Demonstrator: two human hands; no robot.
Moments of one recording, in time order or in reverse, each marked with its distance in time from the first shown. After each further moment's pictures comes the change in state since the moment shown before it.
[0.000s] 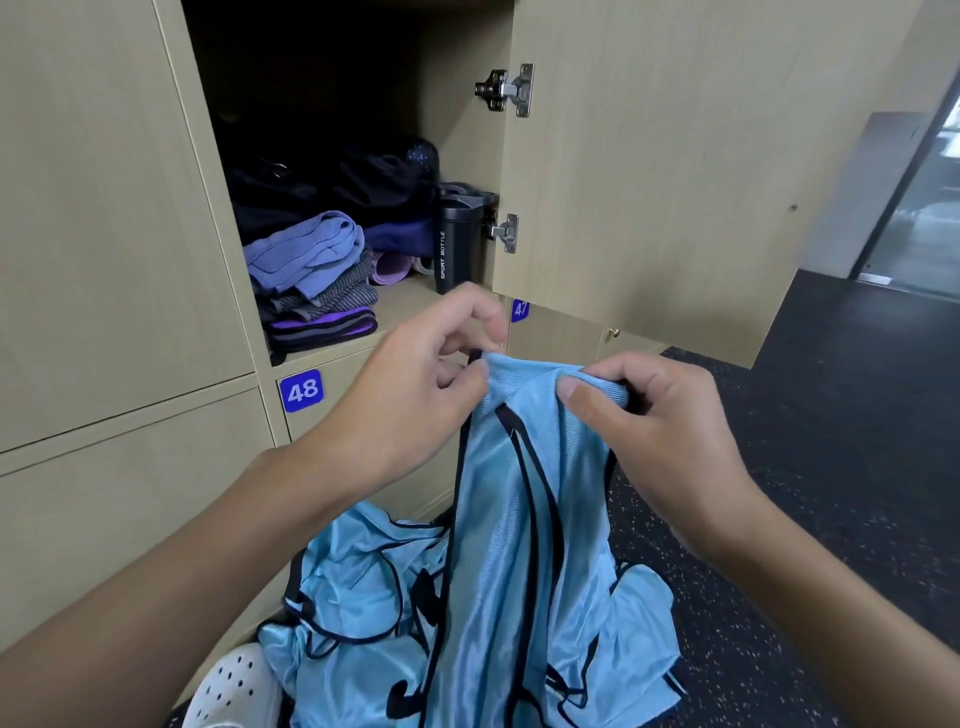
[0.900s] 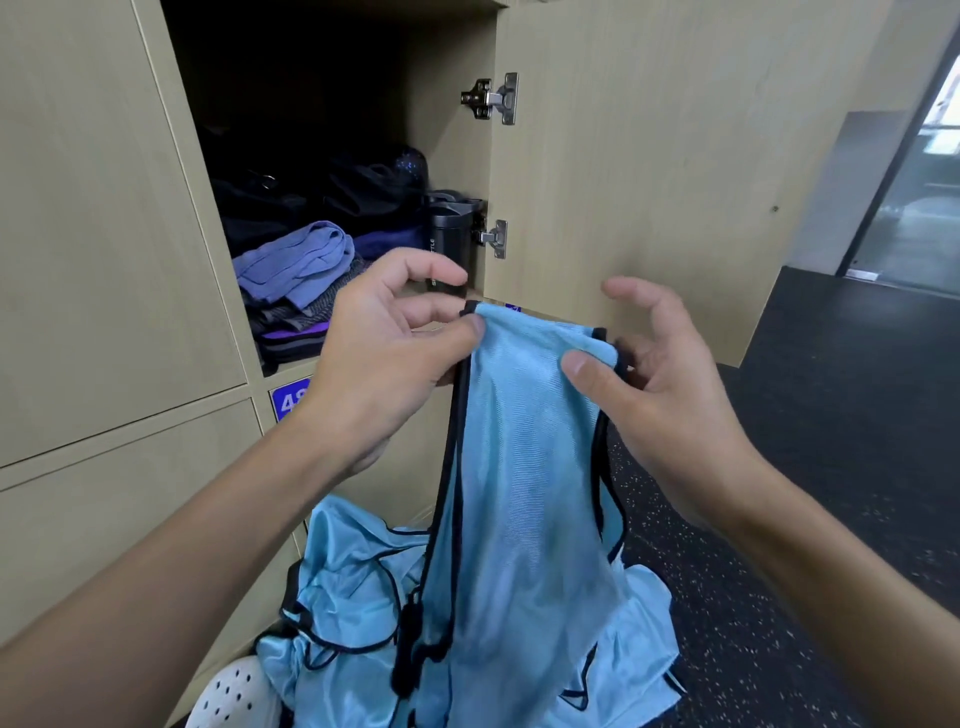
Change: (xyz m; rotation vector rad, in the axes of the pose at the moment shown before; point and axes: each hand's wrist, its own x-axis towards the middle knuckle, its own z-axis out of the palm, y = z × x) left_hand 0.013 0.020 -0.002 -0.425 0.235 -0.134; right_hand 0.011 -0.010 -0.010 0.148 -0.059 0.015
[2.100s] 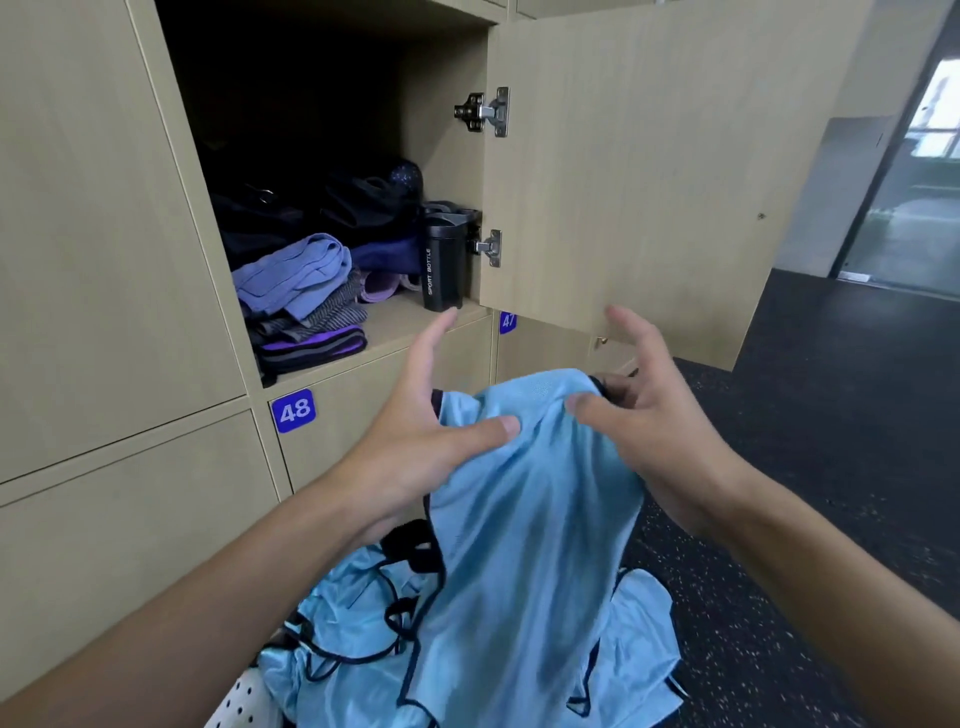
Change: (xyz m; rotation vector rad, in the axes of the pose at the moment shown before) left_hand -0.020 -0.040 0.002 0.054 -0.165 -0.198; right_hand 0.008 0.026 -0.005 0.083 -0.032 0.167
